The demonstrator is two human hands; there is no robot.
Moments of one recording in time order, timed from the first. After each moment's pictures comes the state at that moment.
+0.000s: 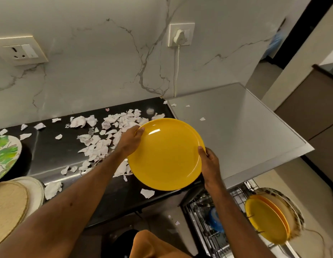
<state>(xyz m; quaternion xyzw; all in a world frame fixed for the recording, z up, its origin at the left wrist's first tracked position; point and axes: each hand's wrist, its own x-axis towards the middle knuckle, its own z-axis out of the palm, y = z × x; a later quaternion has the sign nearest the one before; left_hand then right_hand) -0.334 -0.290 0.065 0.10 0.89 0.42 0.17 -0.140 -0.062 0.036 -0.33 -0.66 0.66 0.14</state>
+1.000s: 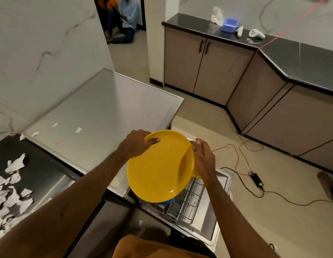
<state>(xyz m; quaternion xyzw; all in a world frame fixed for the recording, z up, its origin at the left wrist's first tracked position) -0.137 0.113 0.060 0.56 0.74 0.19 0.30 0.130 0.170 -0.002 -0.57 -0.60 0.44 0.34</state>
